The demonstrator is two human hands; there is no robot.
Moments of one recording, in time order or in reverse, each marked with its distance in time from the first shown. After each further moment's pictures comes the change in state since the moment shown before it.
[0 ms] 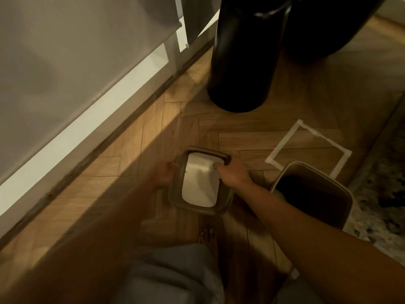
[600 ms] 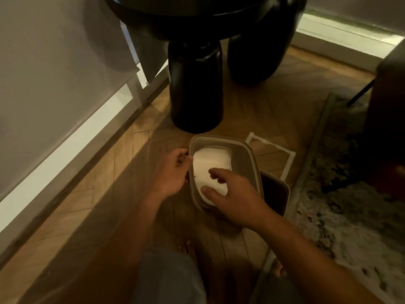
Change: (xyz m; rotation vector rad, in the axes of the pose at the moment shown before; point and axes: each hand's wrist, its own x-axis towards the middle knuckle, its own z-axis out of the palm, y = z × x) left_hand -0.077 0.184 0.029 -0.310 0.051 0.276; right_hand -0.178 -0.005 -0.140 -0.277 0.106 -0.487
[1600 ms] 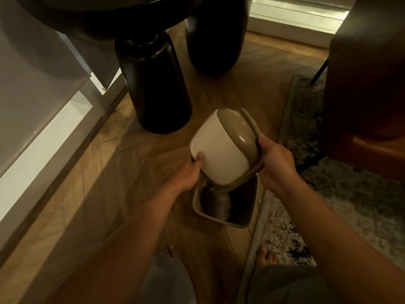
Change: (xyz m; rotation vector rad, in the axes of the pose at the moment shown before) left_hand 0.042 0.000 0.139 0.212 -0.341 -0.183; right_hand 0.012 0.109 -0.110 1.256 0.590 0.539
